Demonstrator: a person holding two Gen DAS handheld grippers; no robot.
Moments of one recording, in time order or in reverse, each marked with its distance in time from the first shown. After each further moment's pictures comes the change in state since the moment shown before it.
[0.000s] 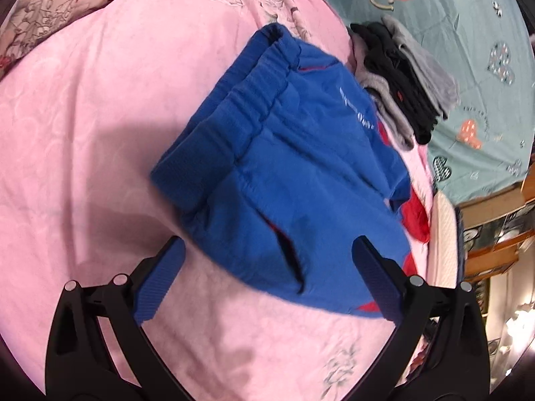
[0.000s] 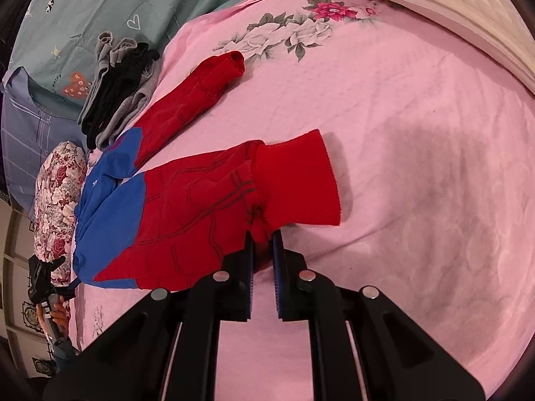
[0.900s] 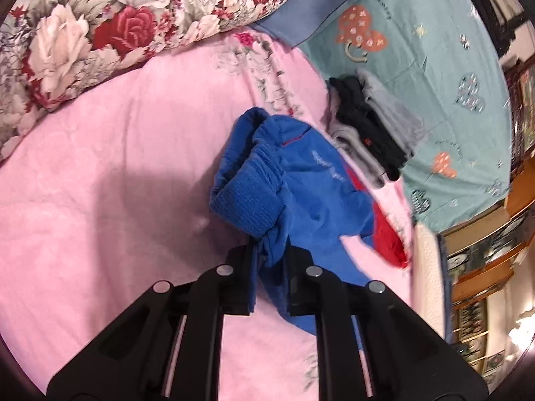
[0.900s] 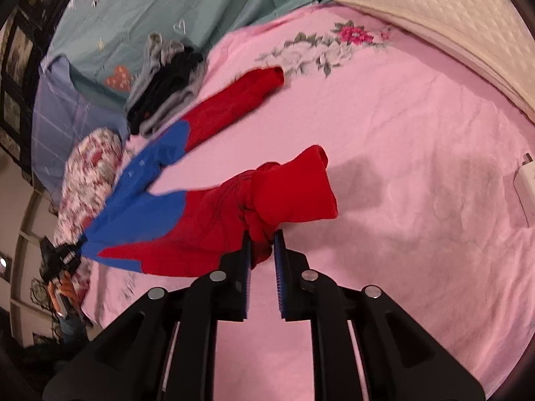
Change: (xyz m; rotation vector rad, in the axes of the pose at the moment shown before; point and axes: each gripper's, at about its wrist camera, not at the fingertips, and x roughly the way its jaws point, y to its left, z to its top) left arm -0.073 -0.003 -0.016 0.032 -0.186 -0.020; right arm -0.067 0.021 -0.045 -0.116 0.041 -0.015
